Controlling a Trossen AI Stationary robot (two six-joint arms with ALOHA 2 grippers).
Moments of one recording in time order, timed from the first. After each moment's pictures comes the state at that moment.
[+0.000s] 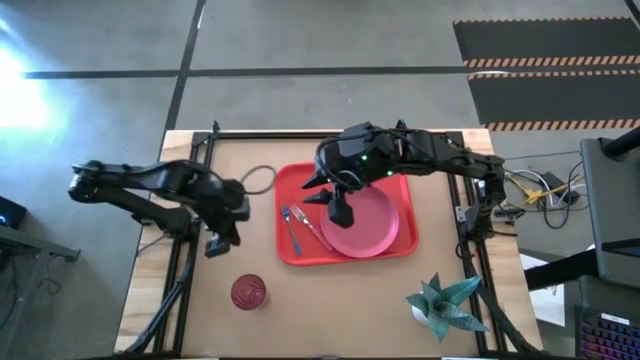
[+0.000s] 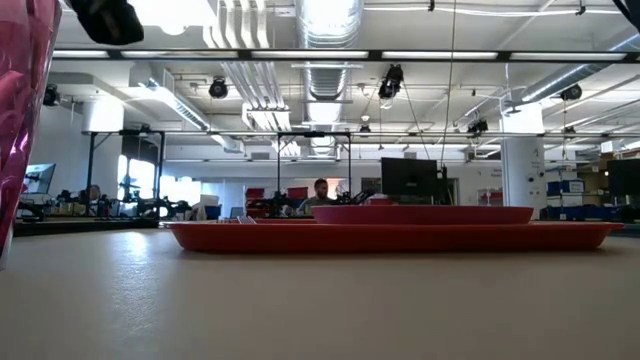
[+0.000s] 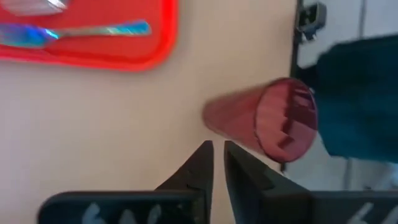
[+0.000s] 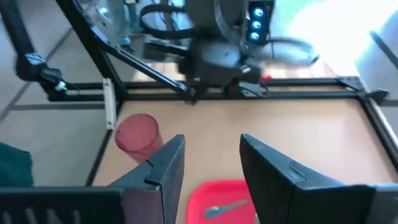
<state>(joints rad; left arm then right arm) -0.12 1.09 1.21 -1.23 0.31 -0.38 0.02 1.89 2.34 -0.96 -0.16 0.05</state>
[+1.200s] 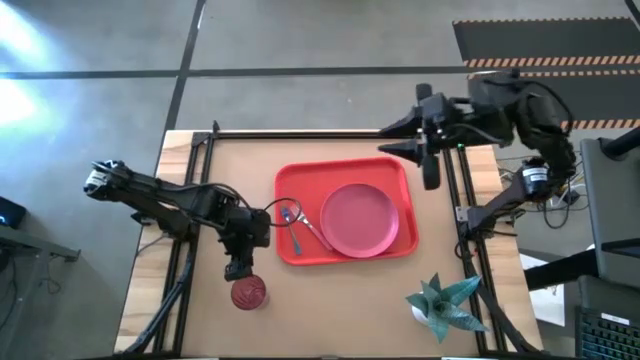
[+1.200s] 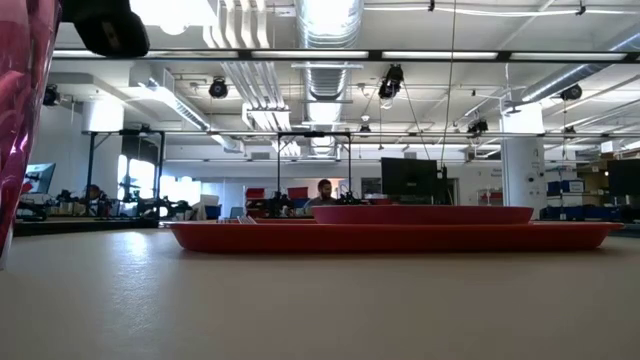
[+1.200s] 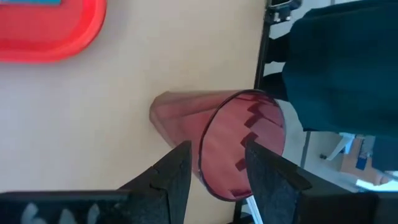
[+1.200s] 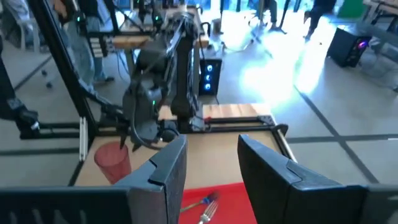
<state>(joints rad) -0.25 1.29 1.19 -1.04 0.44 -0.53 -0.04 1.54 2.36 -1.12 -0.03 -0.01</state>
